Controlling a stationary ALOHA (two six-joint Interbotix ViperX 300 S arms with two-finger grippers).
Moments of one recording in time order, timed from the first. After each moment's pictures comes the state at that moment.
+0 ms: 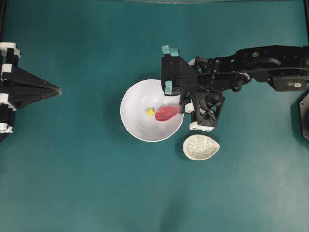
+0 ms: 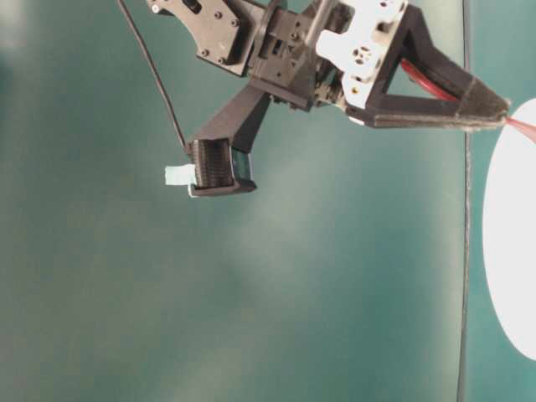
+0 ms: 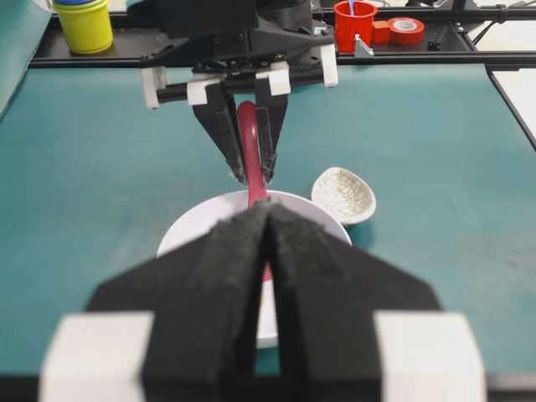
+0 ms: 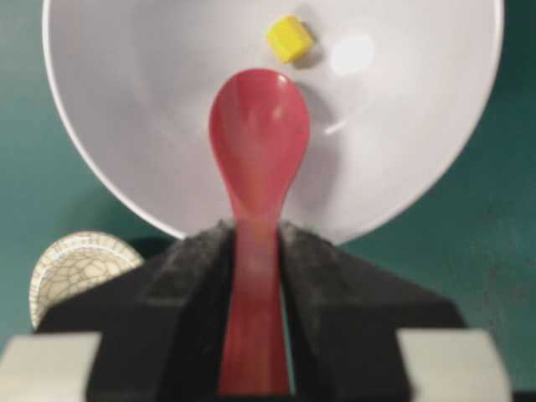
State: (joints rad) left arm 0.00 -0.99 1.17 0.02 -0.14 0.02; right arm -0.13 0.00 0.49 0.33 0.59 -0.28
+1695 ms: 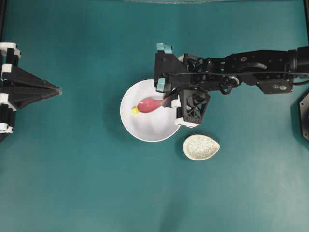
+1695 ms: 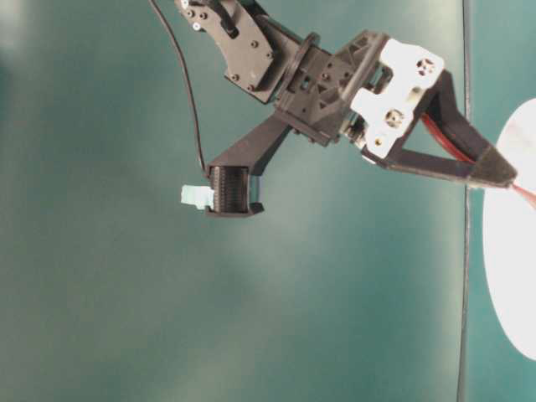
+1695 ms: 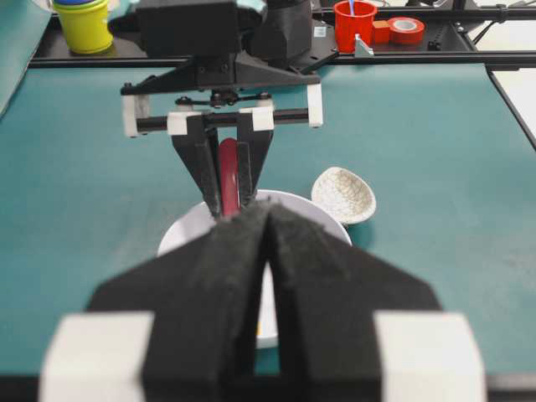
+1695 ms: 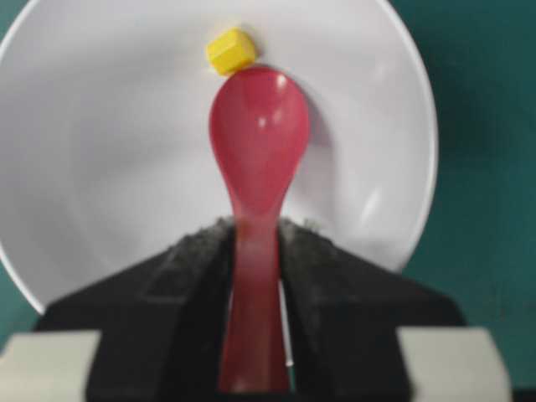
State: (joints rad) left arm 0.00 -0.99 1.17 0.02 -0.14 0.02; right arm -0.13 0.08 0.49 0.31 0.36 -0.29
